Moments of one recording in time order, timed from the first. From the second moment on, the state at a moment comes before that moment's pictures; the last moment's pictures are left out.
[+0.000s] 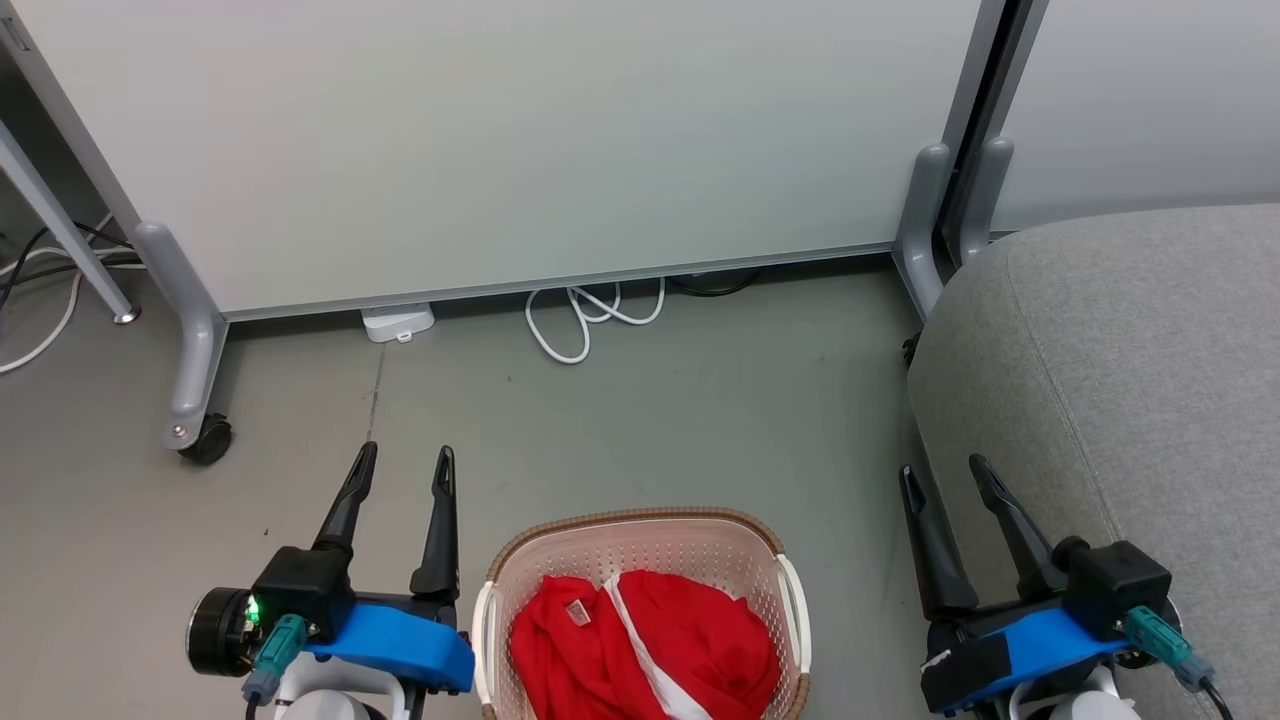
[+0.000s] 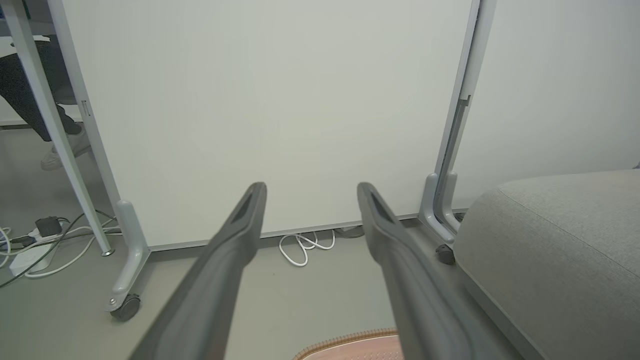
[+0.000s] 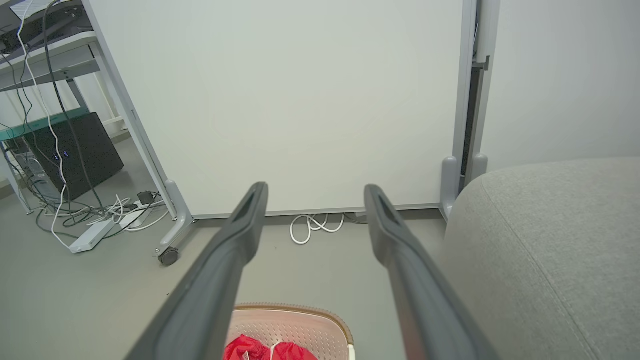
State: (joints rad) left arm -0.11 0.07 -0.13 0.28 -0.16 -0.09 -0.24; right arm -0.09 -0.05 0.09 0.24 0.20 0.13 -0.24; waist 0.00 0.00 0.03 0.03
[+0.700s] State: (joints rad) left arm -0.12 0.05 -0.11 0.32 -0.11 -0.12 -0.26; right arm -0.10 -0.05 0.09 0.26 0.17 0.13 -0.26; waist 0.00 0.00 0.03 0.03
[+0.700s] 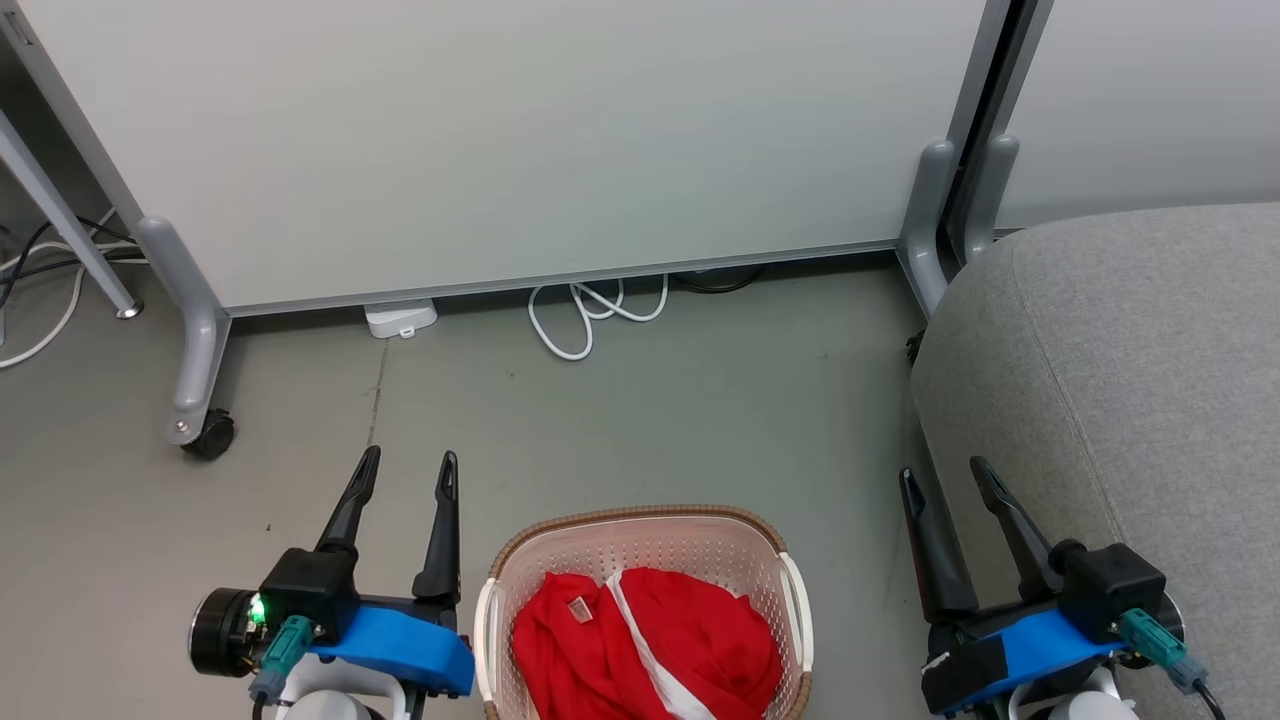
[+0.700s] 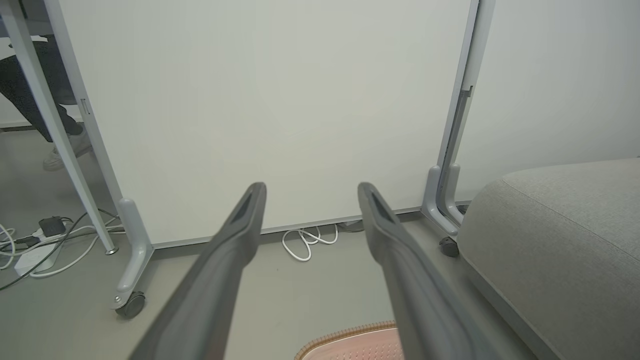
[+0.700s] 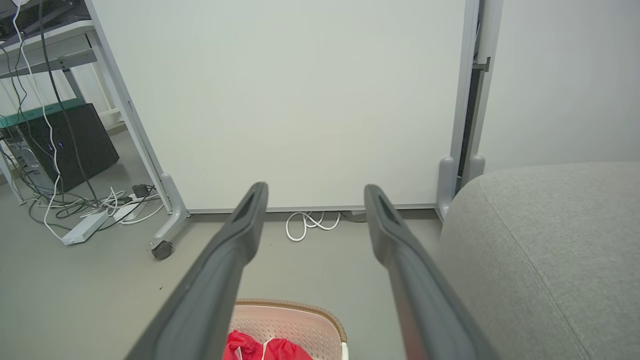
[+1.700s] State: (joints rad) left arm -0.31 0.10 -0.27 0.47 -0.12 -0.13 -0.26; right arm -0.17 -0.05 0.09 0.23 0.17 0.13 -0.26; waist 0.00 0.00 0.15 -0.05
